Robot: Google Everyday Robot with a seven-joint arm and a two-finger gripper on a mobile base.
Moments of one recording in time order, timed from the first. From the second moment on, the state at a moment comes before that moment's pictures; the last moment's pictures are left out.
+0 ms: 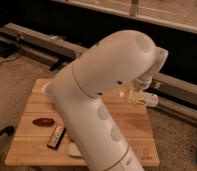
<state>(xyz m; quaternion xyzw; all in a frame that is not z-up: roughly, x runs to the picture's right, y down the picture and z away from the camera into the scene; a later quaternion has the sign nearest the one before) 0.215 0.056 0.768 0.04 -0.38 -0.92 0.09</state>
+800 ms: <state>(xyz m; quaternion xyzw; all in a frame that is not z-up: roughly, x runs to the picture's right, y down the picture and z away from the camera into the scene) 0.233 0.069 0.772 0.18 -0.33 -0.91 0.20</state>
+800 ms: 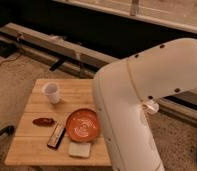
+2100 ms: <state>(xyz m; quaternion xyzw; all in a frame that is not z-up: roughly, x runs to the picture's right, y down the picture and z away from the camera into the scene) 0.244 0.076 0.773 0.32 -0.22 -0.88 0.27</state>
